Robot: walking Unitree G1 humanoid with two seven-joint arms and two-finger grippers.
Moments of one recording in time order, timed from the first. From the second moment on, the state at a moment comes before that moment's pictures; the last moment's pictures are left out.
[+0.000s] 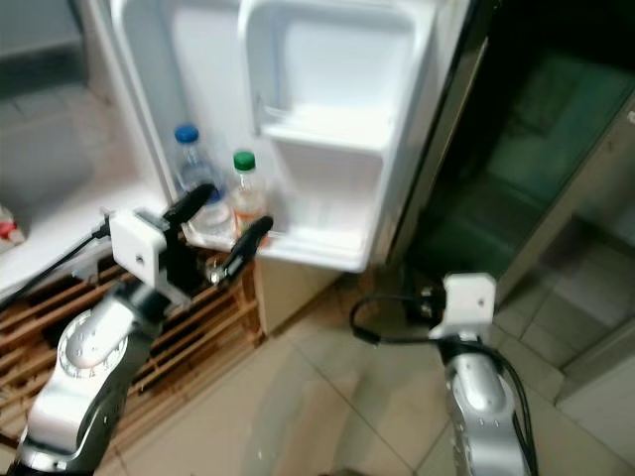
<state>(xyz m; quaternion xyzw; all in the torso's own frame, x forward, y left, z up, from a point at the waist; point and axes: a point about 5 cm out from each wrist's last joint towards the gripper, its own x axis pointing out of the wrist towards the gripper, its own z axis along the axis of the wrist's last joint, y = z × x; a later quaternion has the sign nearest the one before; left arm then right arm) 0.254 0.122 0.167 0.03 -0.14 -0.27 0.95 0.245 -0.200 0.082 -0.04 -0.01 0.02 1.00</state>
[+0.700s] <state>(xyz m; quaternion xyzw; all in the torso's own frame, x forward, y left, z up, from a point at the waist) 0.266 0.156 0.101 0.04 0.01 -0.07 1.00 0.259 -0.201 0.087 -0.05 -0.02 0.02 1.00</state>
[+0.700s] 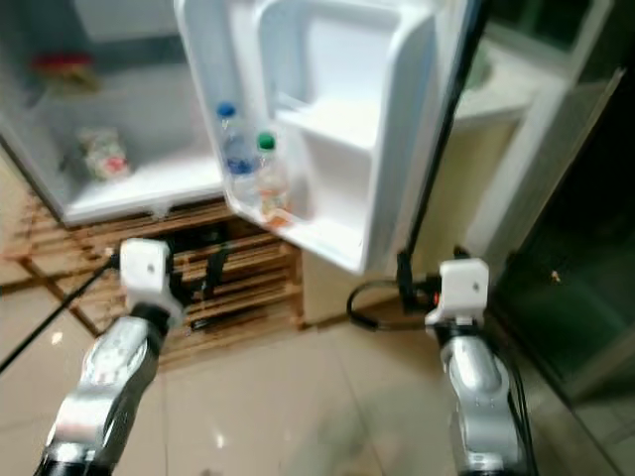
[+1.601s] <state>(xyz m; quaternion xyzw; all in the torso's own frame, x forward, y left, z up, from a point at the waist) 0.282 0.140 0.107 0.05 0.00 -0.12 0.99 0.209 -0.218 0.044 -0.06 0.05 0.04 1.00</state>
